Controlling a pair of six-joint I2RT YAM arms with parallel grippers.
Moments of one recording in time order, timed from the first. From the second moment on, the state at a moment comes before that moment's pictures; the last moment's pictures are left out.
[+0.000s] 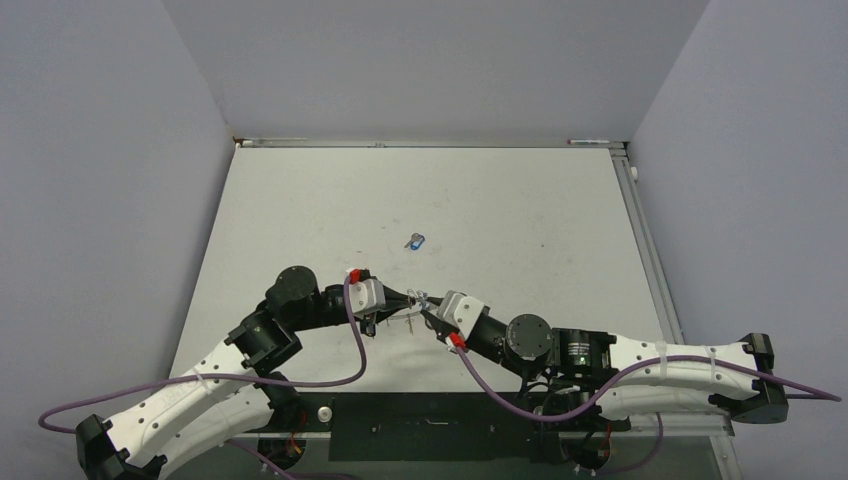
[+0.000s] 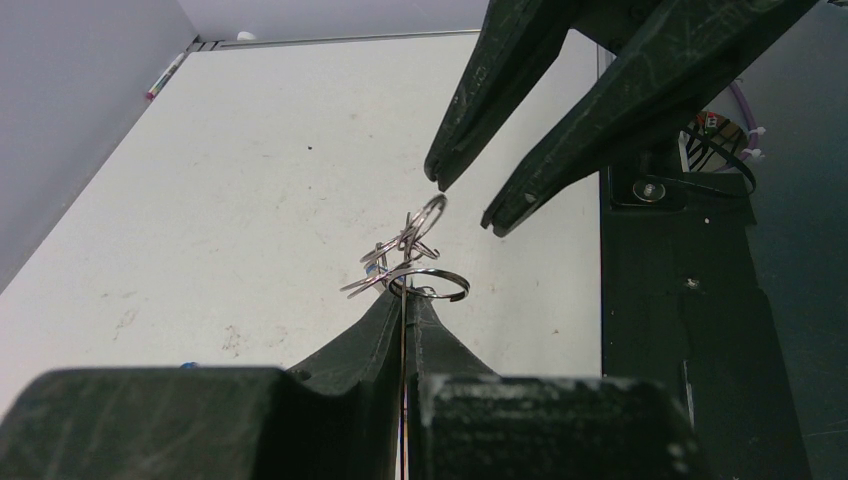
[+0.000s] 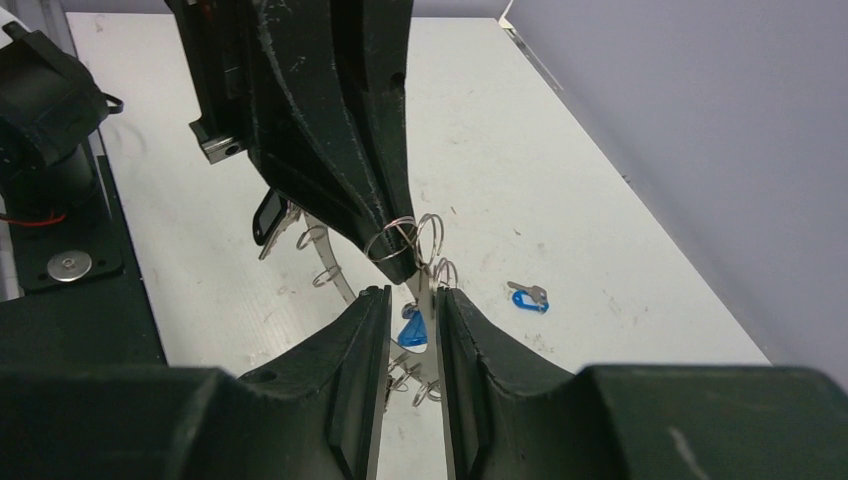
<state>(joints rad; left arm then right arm) -0.82 0.71 0.60 0.02 0.53 0.20 1.45 0.87 0.76 -0.01 0.44 -0.30</state>
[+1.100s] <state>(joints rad) -0.82 0.68 0.60 0.02 0.56 0.21 1.46 0.90 0.77 0.05 0.56 -0.23</state>
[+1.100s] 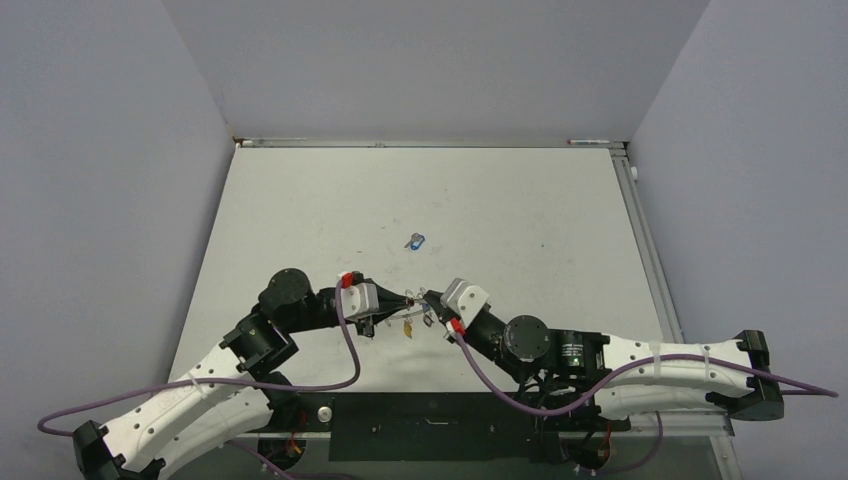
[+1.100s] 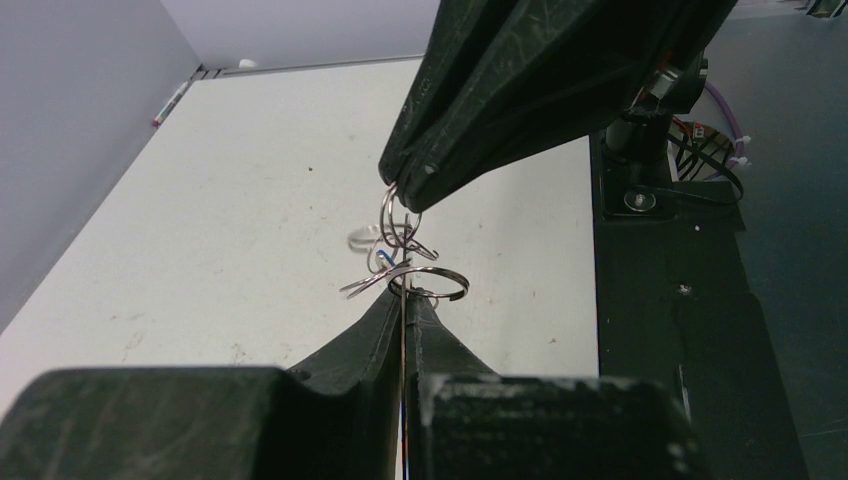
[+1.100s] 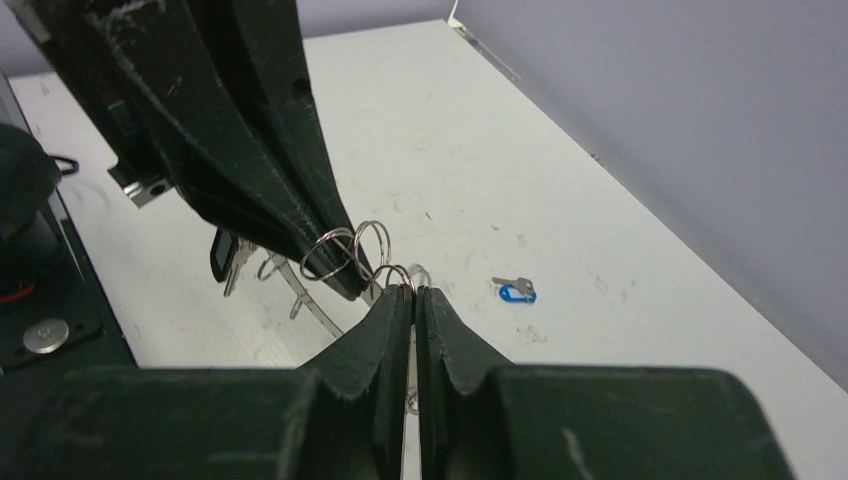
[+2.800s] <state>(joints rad) -0.82 0.49 0.71 -0.12 0.46 0.11 1.47 0.88 0.63 0.48 0.49 -0.14</state>
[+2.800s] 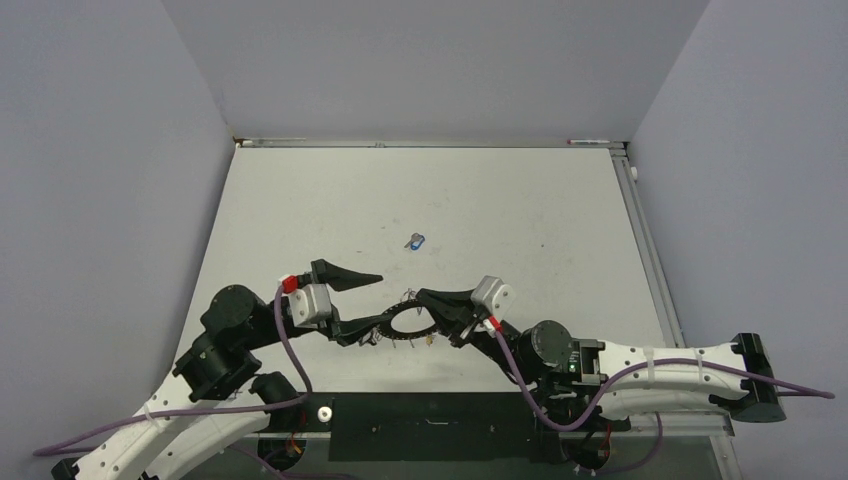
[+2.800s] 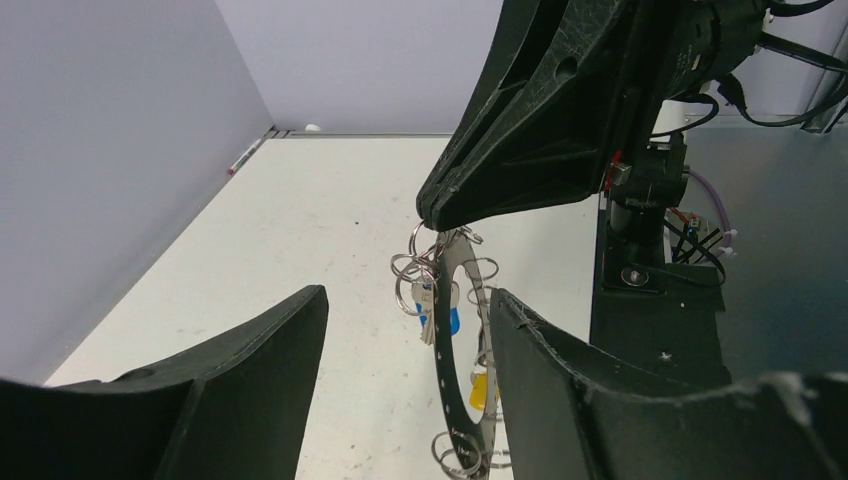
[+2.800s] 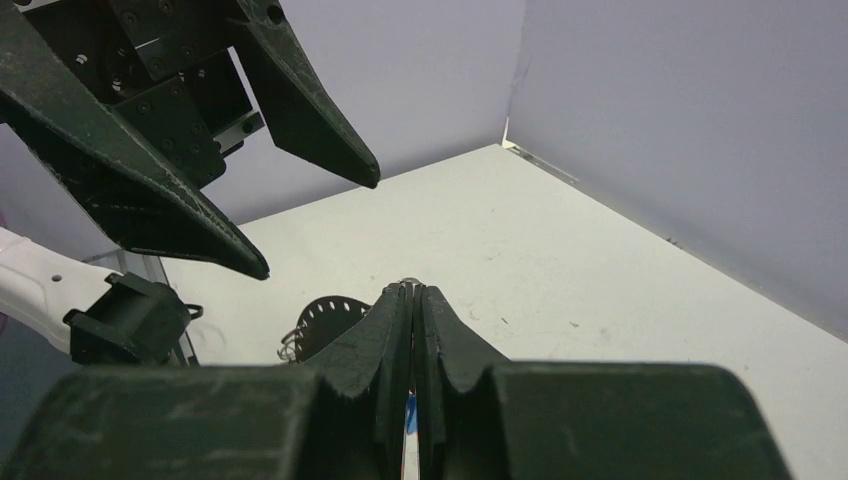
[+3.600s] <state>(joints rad) -0.82 0.76 0.88 -0.24 0.76 0.18 1.47 0.79 0.63 0.34 0.39 -0.14</state>
